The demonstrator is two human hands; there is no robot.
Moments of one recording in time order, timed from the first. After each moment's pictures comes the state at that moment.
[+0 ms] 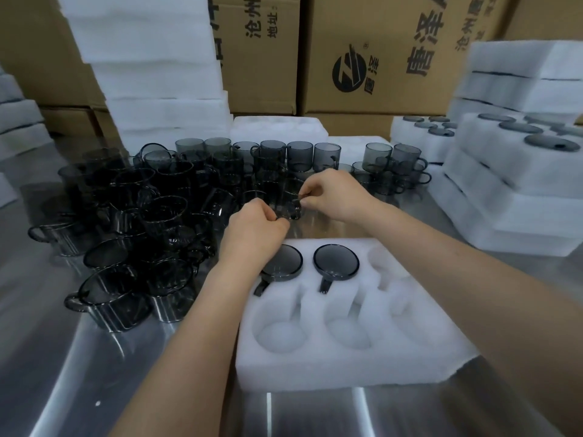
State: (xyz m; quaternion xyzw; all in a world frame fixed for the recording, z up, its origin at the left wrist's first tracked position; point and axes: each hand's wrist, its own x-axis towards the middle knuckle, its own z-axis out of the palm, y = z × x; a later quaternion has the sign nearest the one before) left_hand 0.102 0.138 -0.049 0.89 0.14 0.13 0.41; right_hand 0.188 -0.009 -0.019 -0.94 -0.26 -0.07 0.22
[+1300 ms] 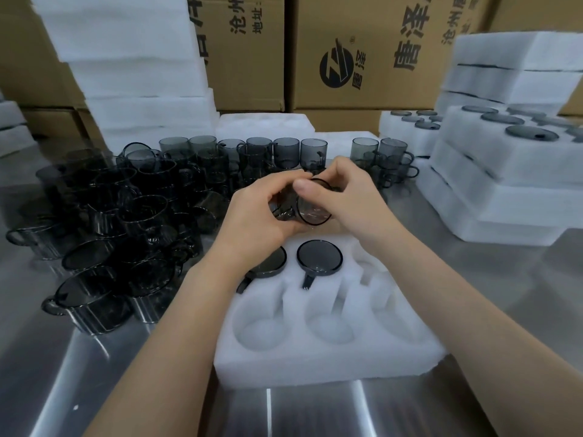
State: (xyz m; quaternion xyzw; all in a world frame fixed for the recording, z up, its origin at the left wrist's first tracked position) left_hand 0.085 0.122 -0.035 0.82 -0.18 0.25 0.49; right_hand 0.121 -0.036 -0.021 -0.77 -0.21 -0.09 0.59
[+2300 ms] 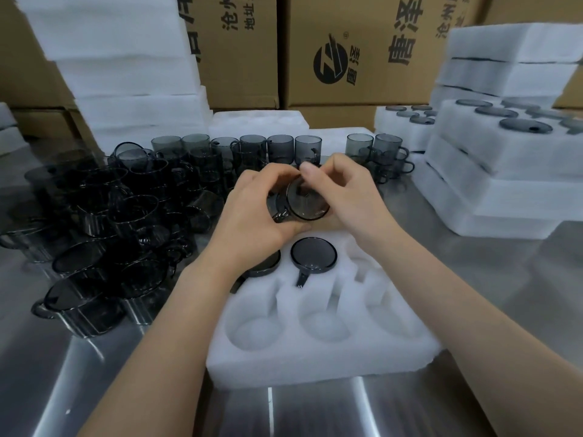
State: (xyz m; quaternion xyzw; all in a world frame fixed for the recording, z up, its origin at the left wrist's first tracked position) left_hand 0.087 0.122 -0.037 0.86 -0.17 0.26 0.41; right_hand 0.124 -0.038 -0.024 -0.76 -0.20 -0.13 0.61
